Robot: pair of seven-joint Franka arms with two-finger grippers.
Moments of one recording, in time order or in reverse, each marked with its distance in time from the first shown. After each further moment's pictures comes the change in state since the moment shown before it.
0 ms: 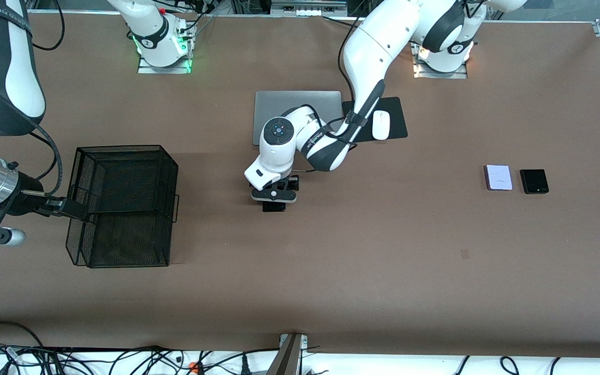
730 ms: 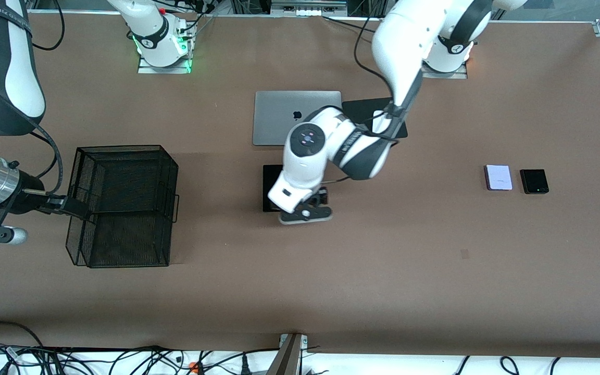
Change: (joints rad) left arm 0.151 -0.165 0.050 0.036 0.000 -0.268 -0.025; right arm 0.001 -0.001 0.000 0.000 0.000 -0.074 -0.001
